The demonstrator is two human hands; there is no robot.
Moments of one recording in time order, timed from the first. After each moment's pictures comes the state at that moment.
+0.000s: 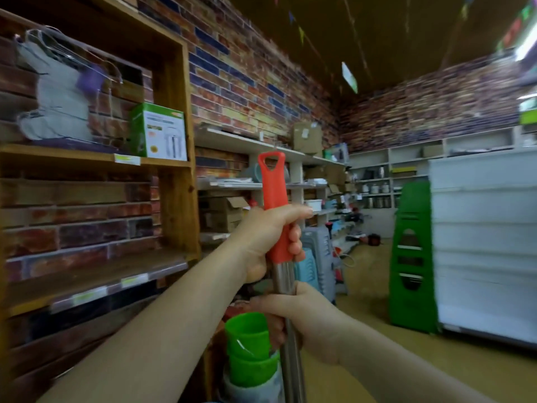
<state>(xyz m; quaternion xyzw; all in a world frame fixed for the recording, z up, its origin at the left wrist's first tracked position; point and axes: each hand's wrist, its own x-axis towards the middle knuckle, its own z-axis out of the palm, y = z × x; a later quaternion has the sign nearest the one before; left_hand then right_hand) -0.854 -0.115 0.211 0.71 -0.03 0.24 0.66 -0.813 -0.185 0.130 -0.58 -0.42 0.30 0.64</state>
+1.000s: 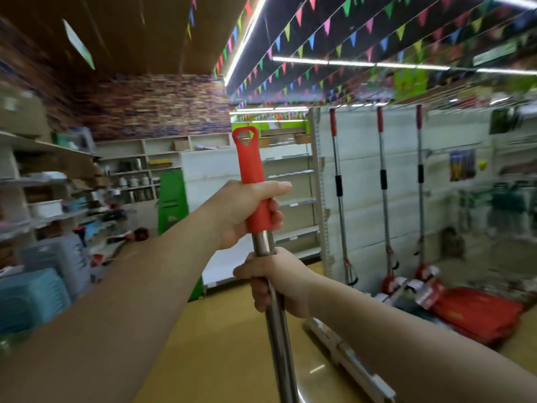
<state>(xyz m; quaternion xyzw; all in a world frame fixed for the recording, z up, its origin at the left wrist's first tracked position) -0.805 -0.314 0.201 0.69 -0.31 -0.09 0.65 -0.843 -0.390 0.114 -0.70 -0.06 -0.01 0.72</state>
